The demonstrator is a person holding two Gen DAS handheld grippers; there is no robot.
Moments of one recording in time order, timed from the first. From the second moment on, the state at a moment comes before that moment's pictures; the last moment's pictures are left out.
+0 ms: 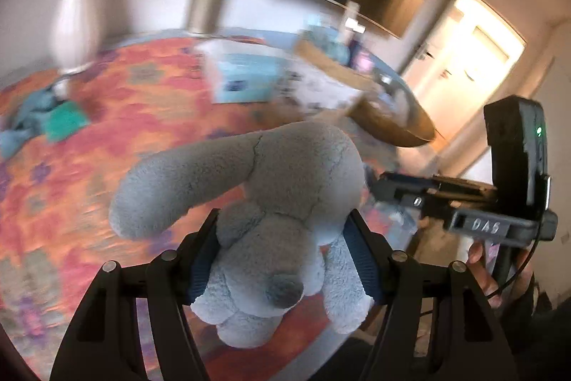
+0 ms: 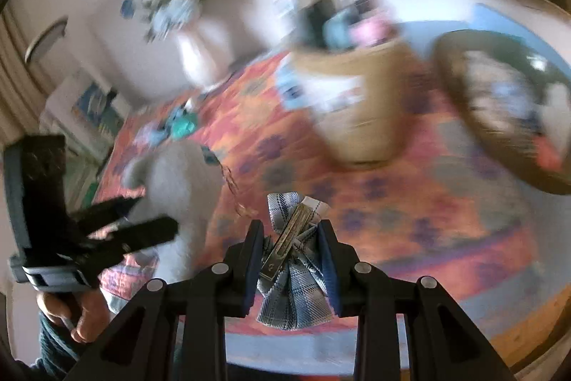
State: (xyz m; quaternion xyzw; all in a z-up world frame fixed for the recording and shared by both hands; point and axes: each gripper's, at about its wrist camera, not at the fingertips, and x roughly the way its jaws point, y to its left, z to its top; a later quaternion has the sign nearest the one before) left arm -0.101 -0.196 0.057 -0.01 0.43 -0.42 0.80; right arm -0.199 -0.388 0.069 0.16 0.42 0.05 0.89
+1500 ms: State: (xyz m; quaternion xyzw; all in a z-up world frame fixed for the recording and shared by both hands) left arm -0.100 -0.415 0.161 0.08 0.32 -0.44 0.83; right arm -0.220 -0.599 0.140 0.33 0.28 -0.10 0.90
